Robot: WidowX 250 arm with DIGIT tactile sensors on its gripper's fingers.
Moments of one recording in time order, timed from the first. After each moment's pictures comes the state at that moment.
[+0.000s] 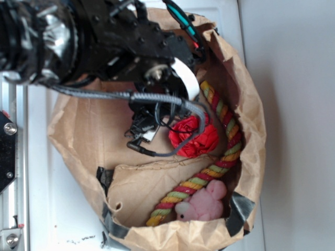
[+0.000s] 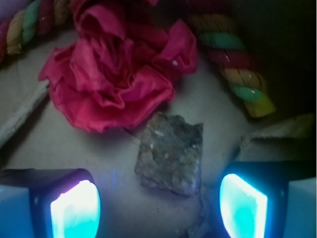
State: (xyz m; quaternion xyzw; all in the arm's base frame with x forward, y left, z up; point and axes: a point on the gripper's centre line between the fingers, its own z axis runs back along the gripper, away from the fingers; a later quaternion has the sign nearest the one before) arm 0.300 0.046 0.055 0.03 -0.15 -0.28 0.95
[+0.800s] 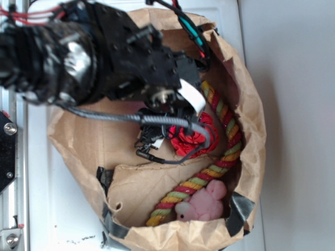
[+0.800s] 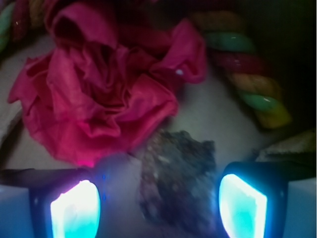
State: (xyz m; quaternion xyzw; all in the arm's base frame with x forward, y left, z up) arm 0.308 0.034 0.041 0.05 -0.15 -0.26 0.95
